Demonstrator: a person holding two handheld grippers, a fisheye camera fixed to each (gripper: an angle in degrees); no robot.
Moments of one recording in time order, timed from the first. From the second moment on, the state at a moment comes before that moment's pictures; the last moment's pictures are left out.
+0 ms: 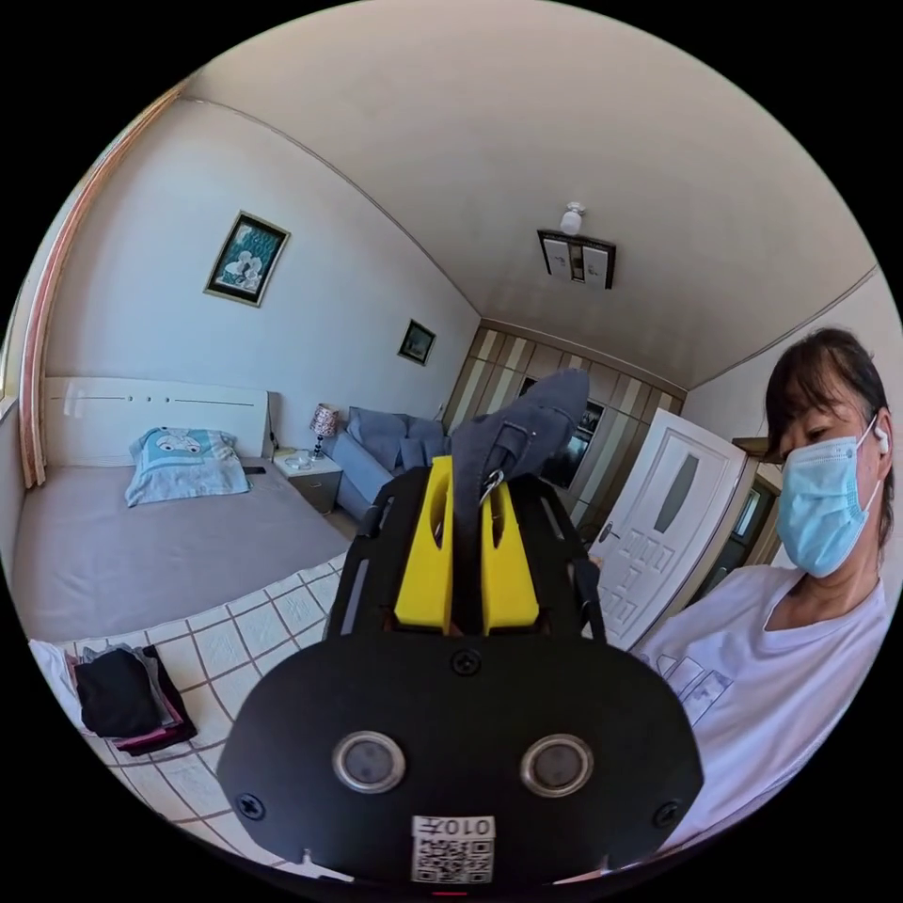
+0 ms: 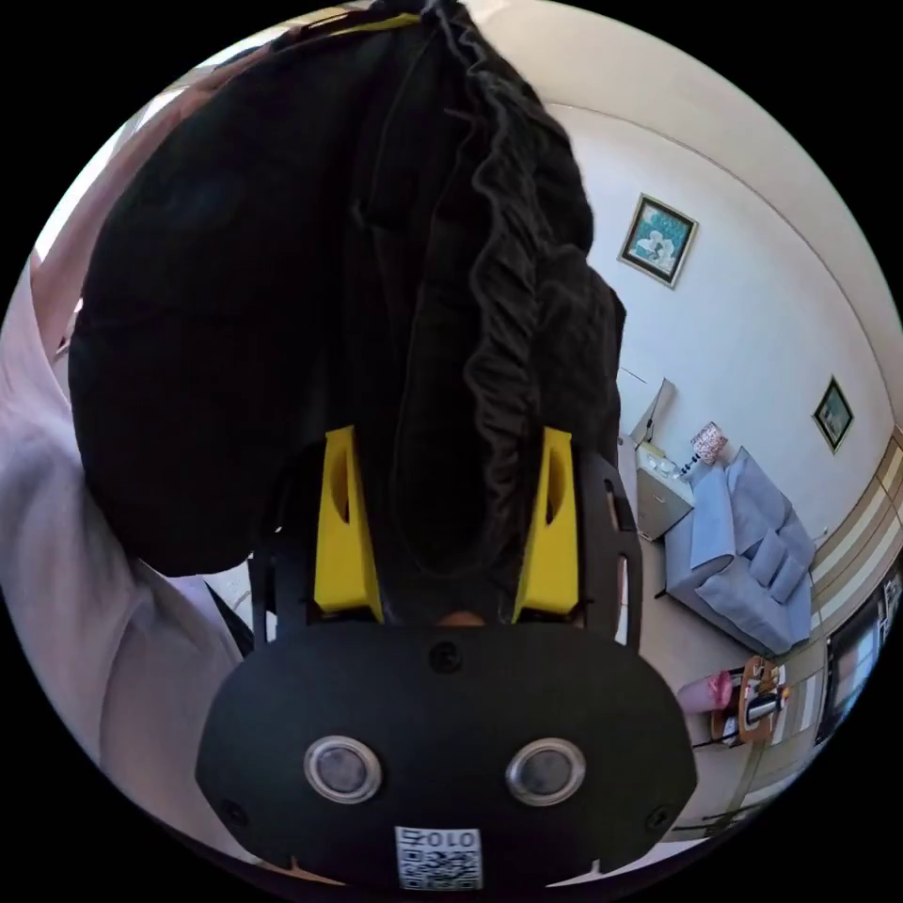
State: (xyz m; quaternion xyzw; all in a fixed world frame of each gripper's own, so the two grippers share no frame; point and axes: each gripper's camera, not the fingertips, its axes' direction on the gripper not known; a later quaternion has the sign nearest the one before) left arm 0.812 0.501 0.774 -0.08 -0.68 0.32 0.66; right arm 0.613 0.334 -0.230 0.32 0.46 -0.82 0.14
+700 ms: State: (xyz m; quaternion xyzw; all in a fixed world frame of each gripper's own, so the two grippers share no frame) left arm 0.962 0.478 0.736 -0.05 -0.74 0.26 0.62; right arm 0.540 0.367 -0.327 0.36 0.51 -0.78 0.09
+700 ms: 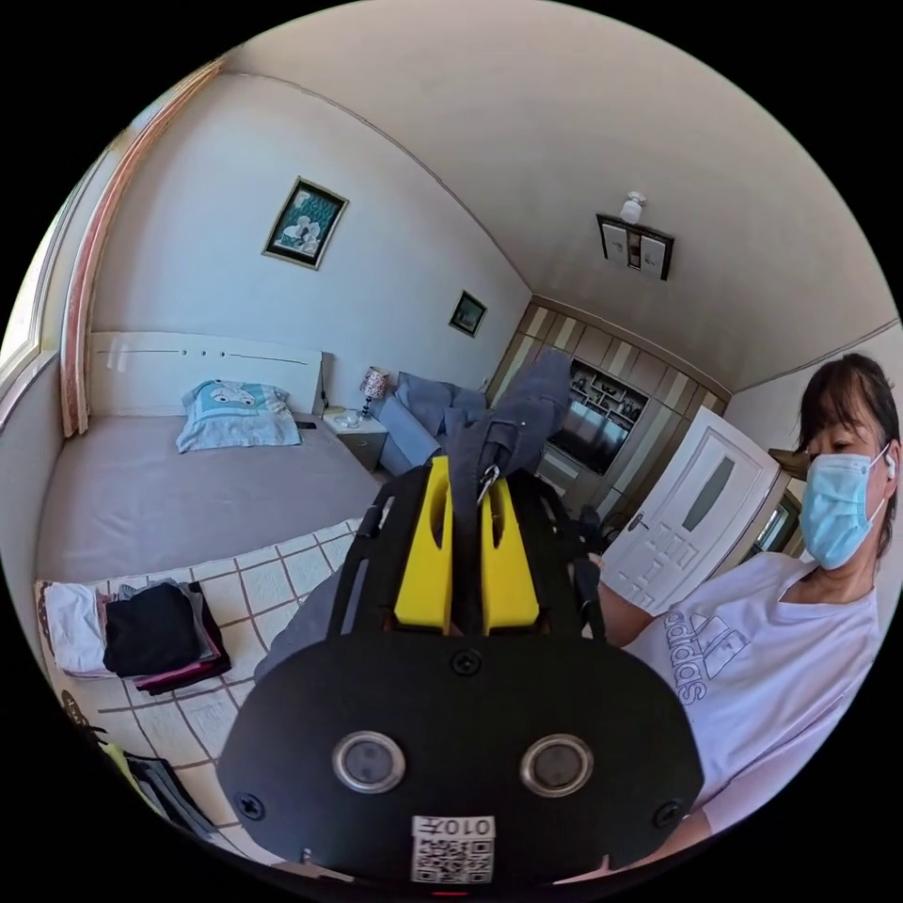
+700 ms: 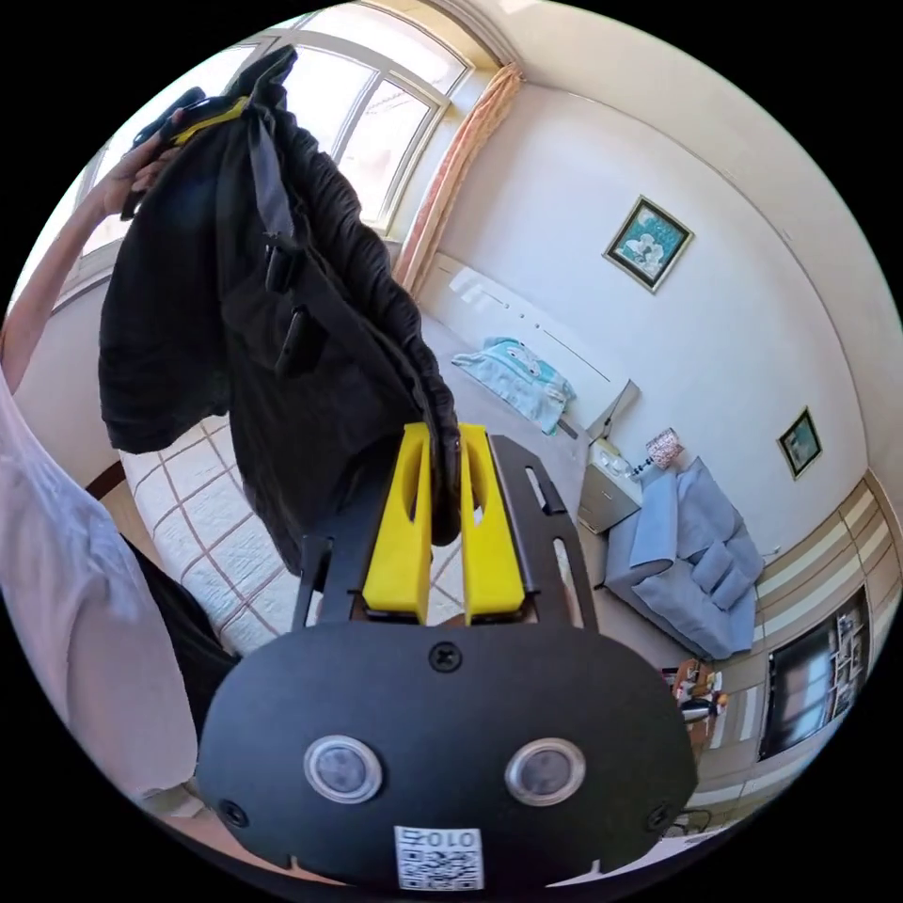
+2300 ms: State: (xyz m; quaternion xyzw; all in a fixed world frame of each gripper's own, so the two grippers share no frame) left arm 1.080 0.601 0.458 0.05 -0.86 -0.16 0.49; right arm 0.556 -0.082 -0.319 -0.03 0.64 -0.67 0.38
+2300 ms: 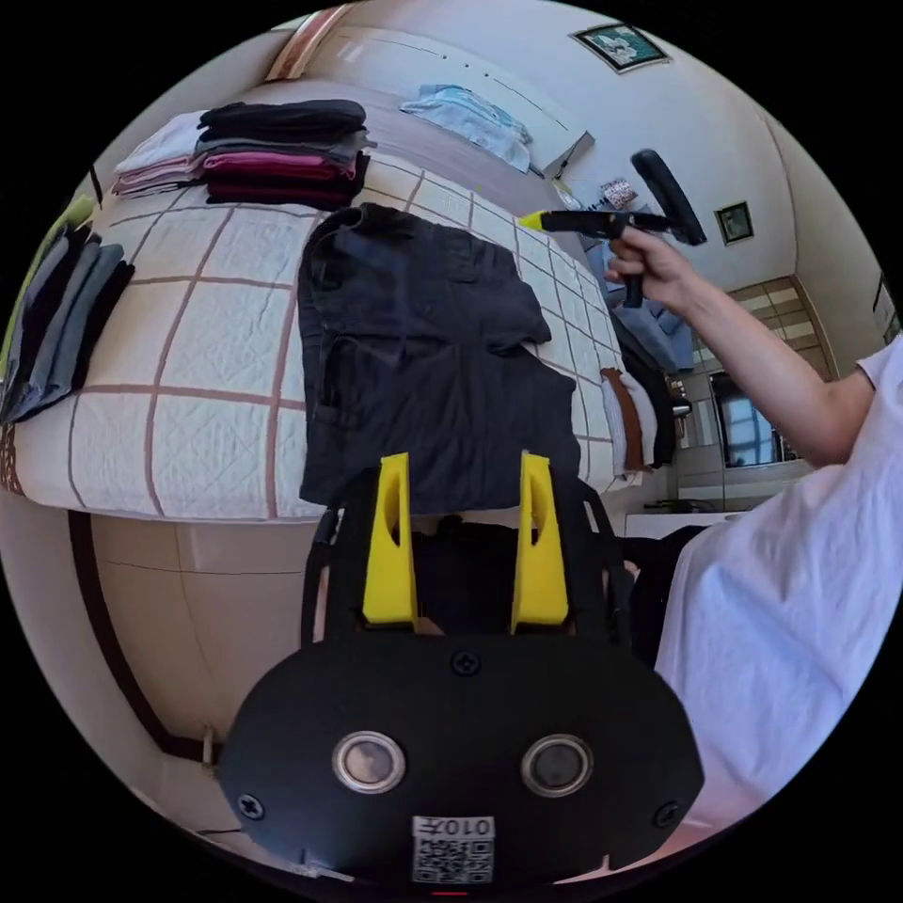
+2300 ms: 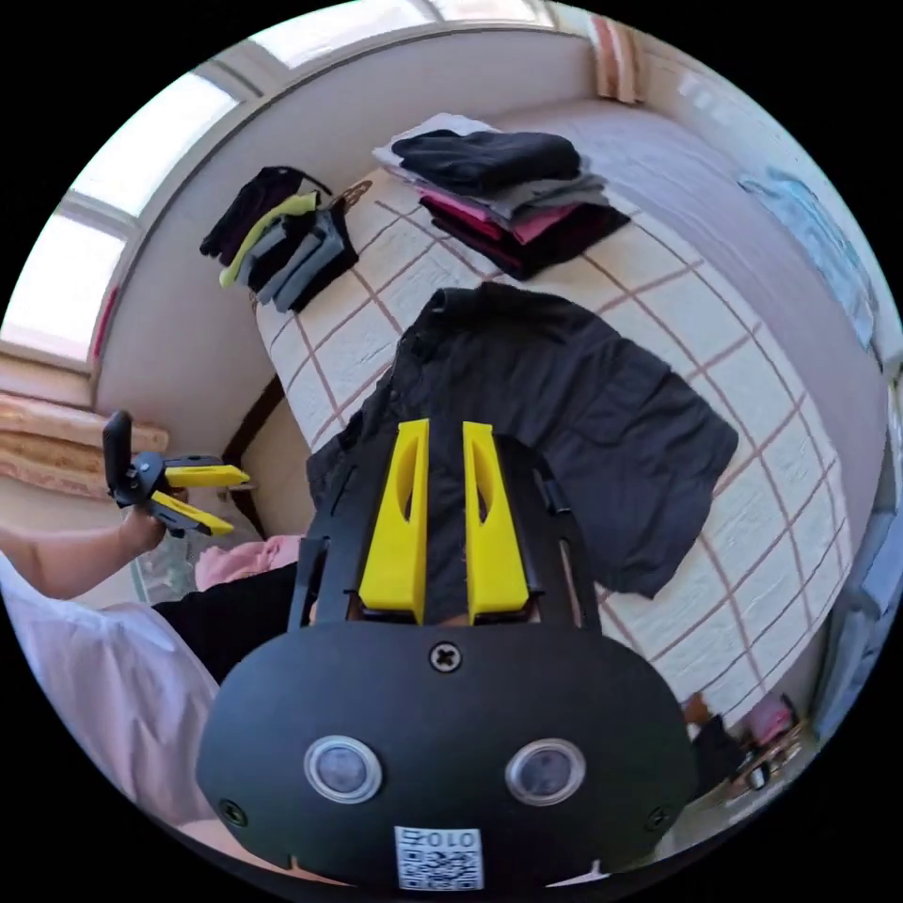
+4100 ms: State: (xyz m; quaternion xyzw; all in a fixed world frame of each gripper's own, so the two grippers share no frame) left arm 1.276 0.319 0.366 0.03 -0.94 -0.01 0.33; right arm 0.632 -0.139 -0.750 0.27 0.57 -0.69 0.36
